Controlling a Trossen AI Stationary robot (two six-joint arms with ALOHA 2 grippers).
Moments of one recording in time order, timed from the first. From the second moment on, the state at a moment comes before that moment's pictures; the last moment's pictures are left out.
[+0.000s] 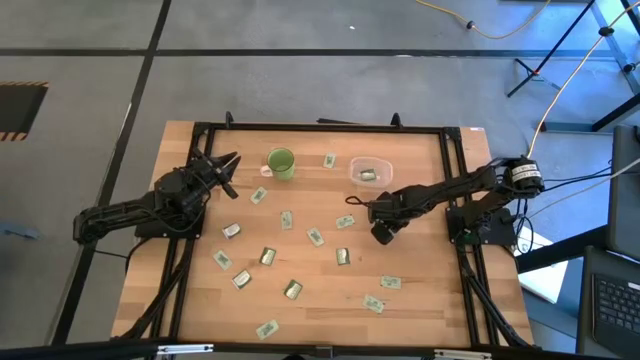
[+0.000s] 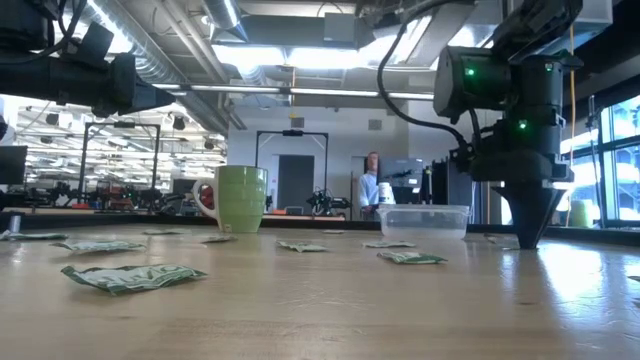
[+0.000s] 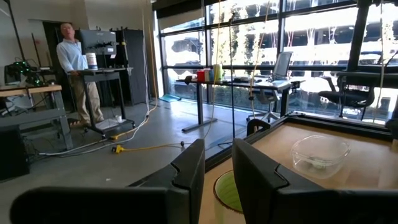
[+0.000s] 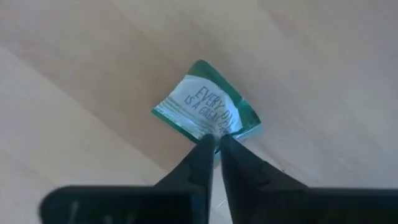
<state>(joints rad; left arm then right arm) 0.28 0.00 0.01 0.11 -0.50 0.07 0.04 1.59 0.76 -0.71 0.08 0.86</state>
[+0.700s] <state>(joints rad) 0.28 0.00 0.01 0.10 -0.50 0.07 -0.01 1.55 1.06 -0.94 0.21 0.70</state>
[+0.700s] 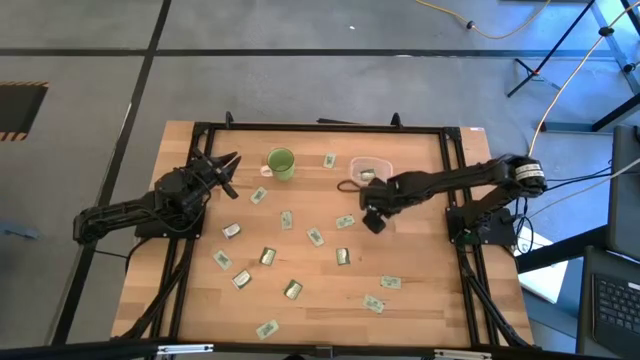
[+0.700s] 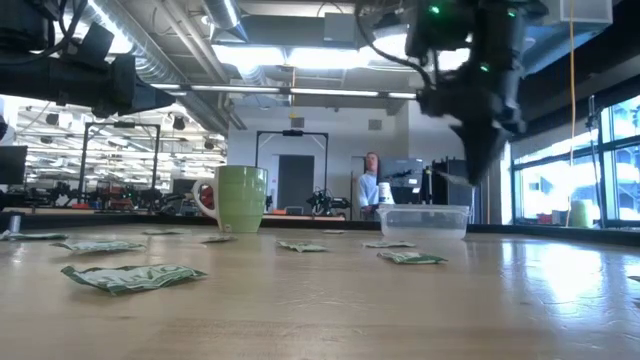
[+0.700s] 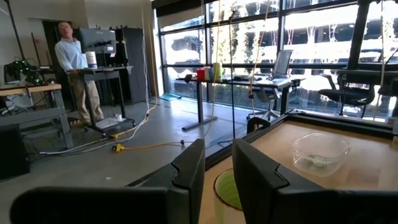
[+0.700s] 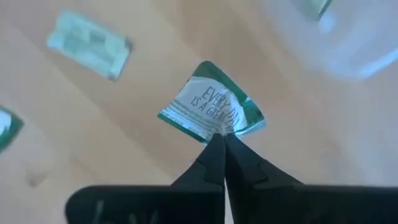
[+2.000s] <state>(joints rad) 0.28 0.00 0.01 0.10 -0.51 0.07 -0.41 1.79 1.16 -0.80 0.16 0.31</state>
